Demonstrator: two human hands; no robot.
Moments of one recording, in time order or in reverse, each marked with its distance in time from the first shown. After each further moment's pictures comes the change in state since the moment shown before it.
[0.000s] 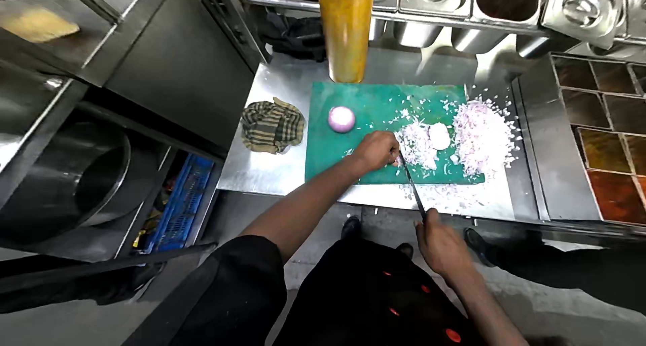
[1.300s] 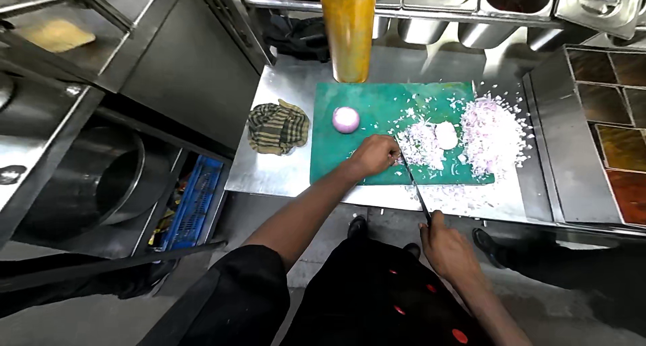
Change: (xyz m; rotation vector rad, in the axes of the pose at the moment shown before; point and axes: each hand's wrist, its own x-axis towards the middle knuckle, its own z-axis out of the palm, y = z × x) left_hand -0.015 -0.009 0.003 -0.032 0.060 0.045; right_hand 0.000 -0.002 0.001 -0.039 0.031 -0.014
